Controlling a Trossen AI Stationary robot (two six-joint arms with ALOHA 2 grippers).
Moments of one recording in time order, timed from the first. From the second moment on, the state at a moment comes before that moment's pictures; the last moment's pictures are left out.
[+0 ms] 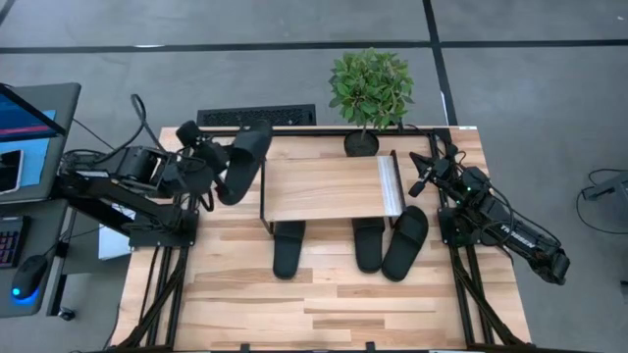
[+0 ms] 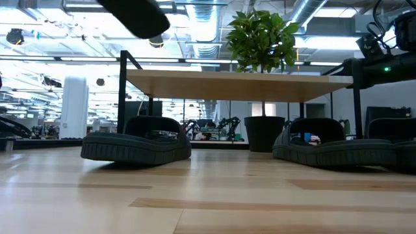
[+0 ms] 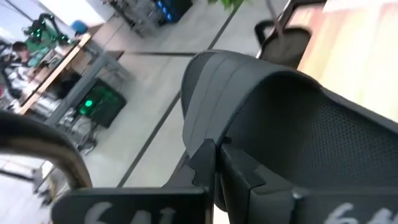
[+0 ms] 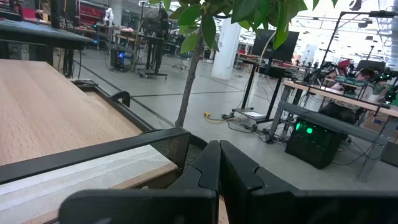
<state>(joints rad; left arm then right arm) -0.18 1.08 1.44 -1.18 -0.93 -0.16 -0.67 0.01 0.00 0.03 0.08 -0.24</state>
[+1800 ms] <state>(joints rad) -0.19 1.47 1.51 -1.11 -1.05 -0.38 -0.68 0.01 0.00 0.03 0.08 -0.24</state>
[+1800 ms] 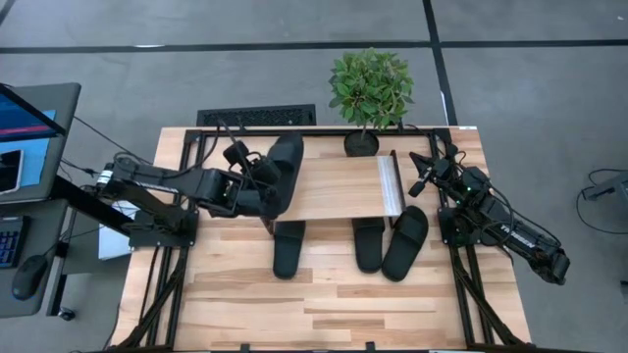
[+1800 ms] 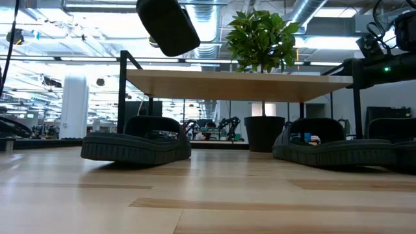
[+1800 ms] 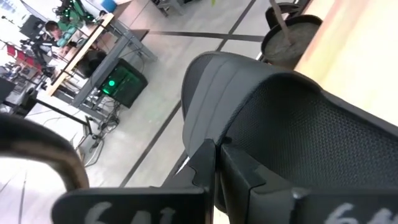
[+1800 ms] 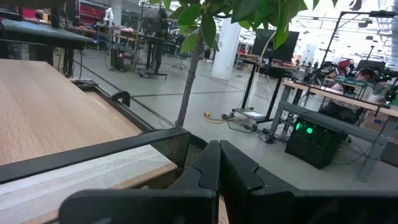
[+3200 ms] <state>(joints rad) -0.19 1.56 1.41 -1.07 -1.13 -0.44 -0.67 0.01 0.00 0.03 0.08 -0.24</state>
